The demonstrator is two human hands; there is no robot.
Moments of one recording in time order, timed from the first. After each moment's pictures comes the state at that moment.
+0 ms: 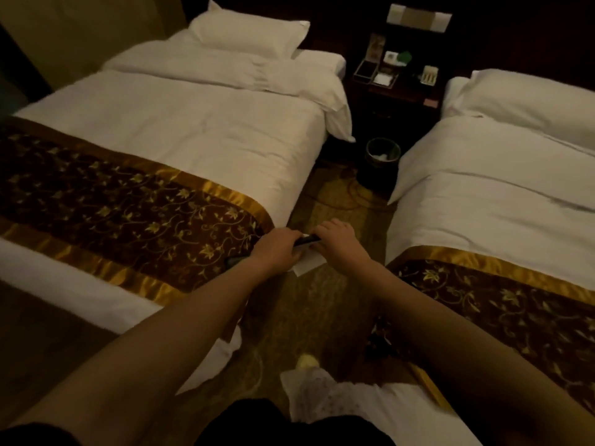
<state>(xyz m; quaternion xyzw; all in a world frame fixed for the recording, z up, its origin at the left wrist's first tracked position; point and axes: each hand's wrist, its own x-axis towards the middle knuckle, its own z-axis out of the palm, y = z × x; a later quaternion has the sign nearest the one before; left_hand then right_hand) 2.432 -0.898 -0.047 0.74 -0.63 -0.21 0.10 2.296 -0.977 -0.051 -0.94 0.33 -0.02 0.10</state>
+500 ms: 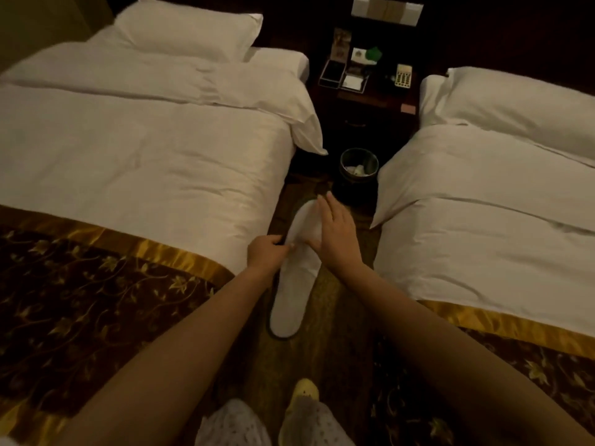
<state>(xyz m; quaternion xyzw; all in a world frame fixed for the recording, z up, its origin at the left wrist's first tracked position) 2.500 -1.165 -0.111 0.78 -0.33 -0.39 0.35 2.371 -1.228 -0.098 -0.85 0.48 -0.15 0.13</state>
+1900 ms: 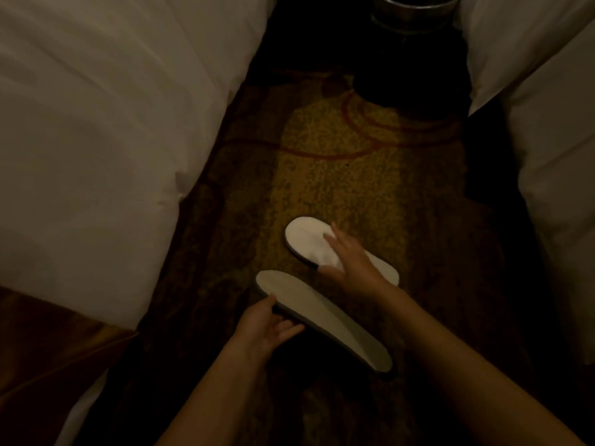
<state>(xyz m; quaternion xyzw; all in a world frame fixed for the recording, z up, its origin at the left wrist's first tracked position) 2.519 -1.283 -0.780 0.59 0.16 -0.65 0.46 2.368 -1.404 -0.817 -0.81 0.46 -0.06 0.35</state>
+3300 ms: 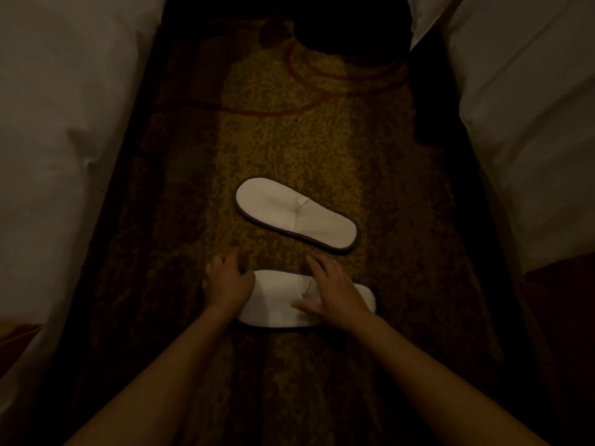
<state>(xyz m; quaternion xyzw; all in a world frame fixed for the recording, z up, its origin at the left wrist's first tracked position) 2.522 -1.292 -0.861 0.84 -0.45 -0.29 0.10 2.317 -1.303 -0.877 -0.80 0.52 -0.01 0.30</state>
